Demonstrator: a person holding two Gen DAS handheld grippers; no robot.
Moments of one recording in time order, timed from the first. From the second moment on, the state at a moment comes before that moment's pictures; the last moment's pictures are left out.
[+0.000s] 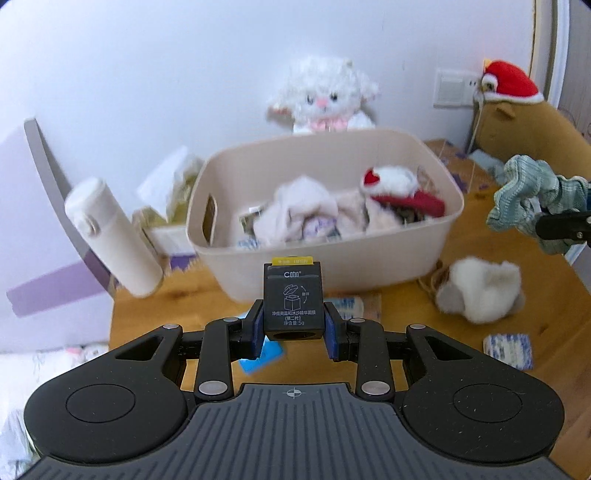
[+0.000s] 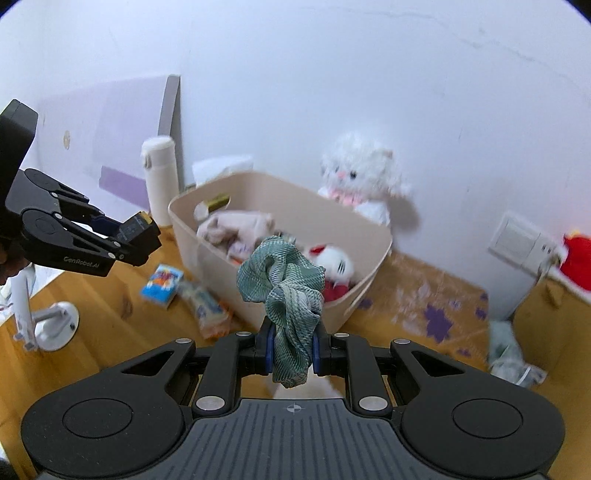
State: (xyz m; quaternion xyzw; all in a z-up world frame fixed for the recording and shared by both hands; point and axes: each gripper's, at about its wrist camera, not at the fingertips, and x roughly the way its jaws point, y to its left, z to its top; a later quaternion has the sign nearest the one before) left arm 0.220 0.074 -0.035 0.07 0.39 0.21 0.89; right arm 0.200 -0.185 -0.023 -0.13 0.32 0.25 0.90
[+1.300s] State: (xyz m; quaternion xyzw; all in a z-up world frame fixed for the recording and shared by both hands) left arm 0.372 0.136 -0.043 0.08 0.44 0.22 0.87; right arm 0.351 -0.115 -0.047 -0.15 0.38 0.25 0.88
